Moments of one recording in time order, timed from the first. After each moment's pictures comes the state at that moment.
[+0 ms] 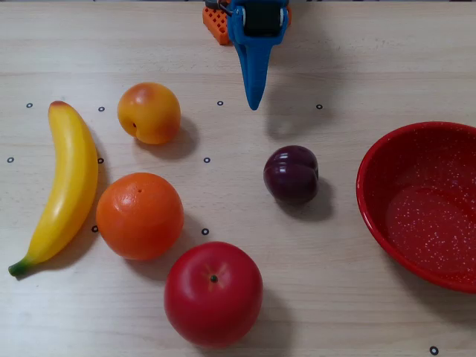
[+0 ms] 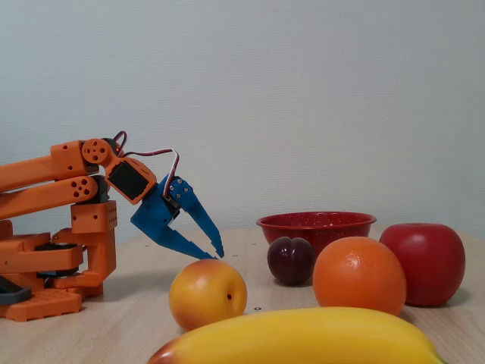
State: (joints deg) arm -3.4 189.7 179.9 55.7 -2.4
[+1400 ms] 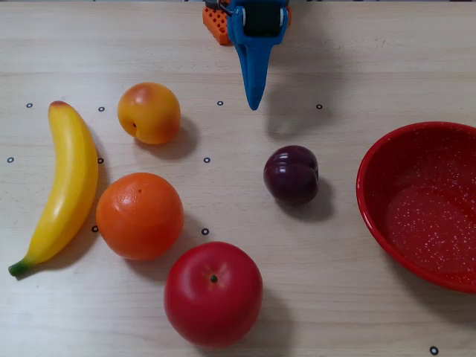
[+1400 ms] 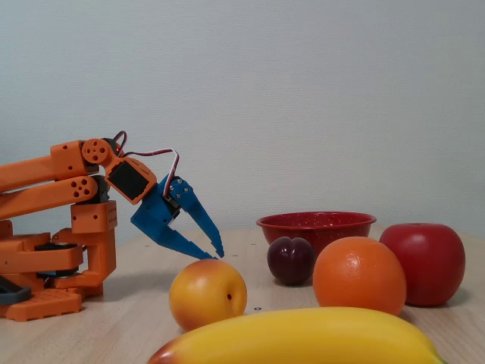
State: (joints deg) arm -3.4 189.7 179.9 55.7 -2.4
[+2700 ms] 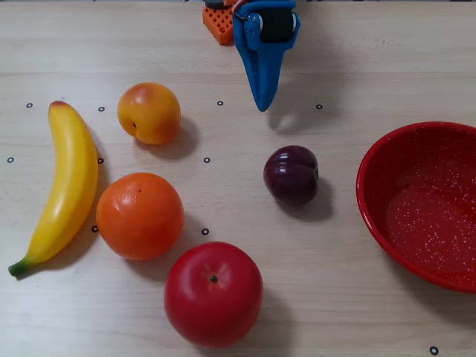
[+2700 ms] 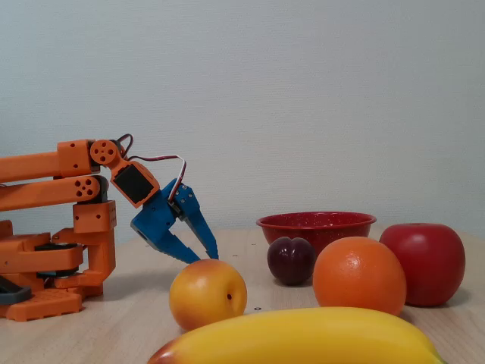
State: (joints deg) arm -8.6 182.3 172.8 55.6 -11.6
